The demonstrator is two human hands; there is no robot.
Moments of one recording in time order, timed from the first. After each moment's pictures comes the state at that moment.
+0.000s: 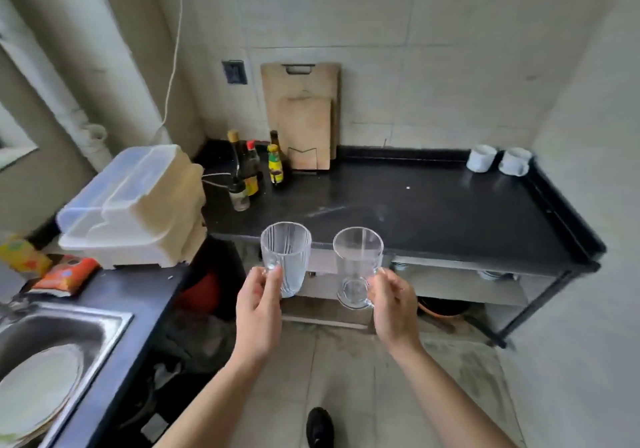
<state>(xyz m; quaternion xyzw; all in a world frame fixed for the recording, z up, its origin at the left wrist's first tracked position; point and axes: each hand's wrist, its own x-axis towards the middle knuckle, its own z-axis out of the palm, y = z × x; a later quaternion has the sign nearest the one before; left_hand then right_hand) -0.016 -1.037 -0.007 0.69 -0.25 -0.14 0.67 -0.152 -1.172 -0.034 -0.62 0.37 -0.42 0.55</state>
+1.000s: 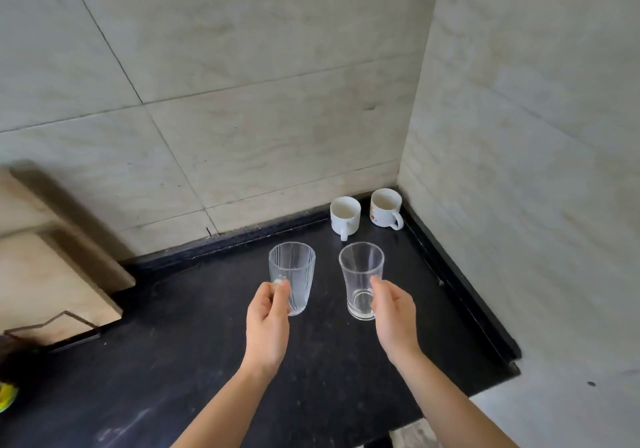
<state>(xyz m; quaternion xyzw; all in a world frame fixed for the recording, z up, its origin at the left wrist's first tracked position) -0.032 -1.712 -0.055 0.69 -0.32 -0.35 0.54 -0.209 -1.777 -0.084 -0.46 0.56 -0.46 0.51</state>
